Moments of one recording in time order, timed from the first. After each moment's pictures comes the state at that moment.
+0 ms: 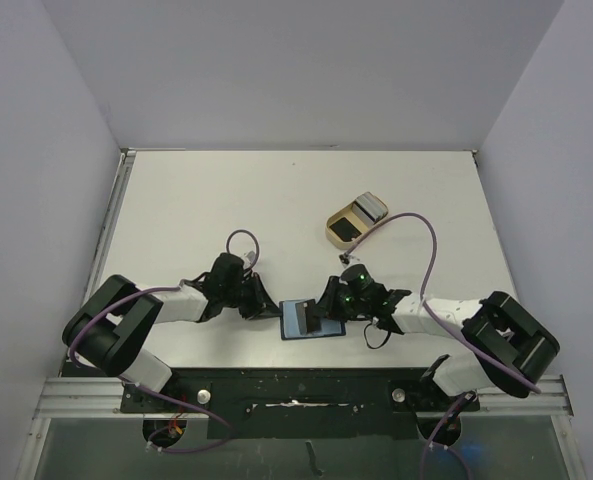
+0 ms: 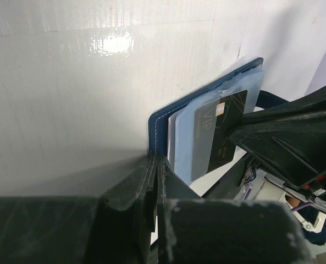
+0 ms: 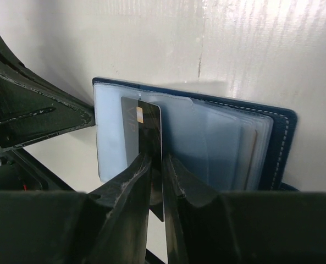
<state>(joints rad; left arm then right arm) -0.57 1.54 0.47 0.23 0.46 -0.97 0.76 1.38 0.47 0.13 -0.13 0.90</state>
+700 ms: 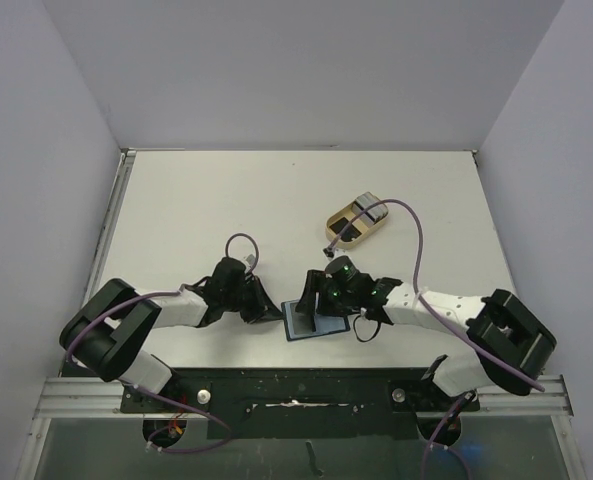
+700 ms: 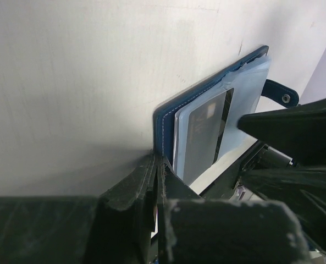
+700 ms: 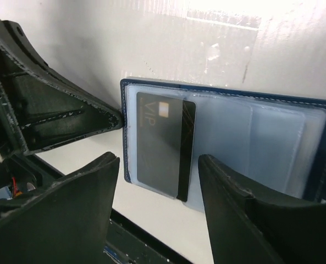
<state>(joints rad) -0.61 1.51 0.44 0.25 0.42 -1.04 0.84 1.43 0.64 -0.06 -0.09 0.84</state>
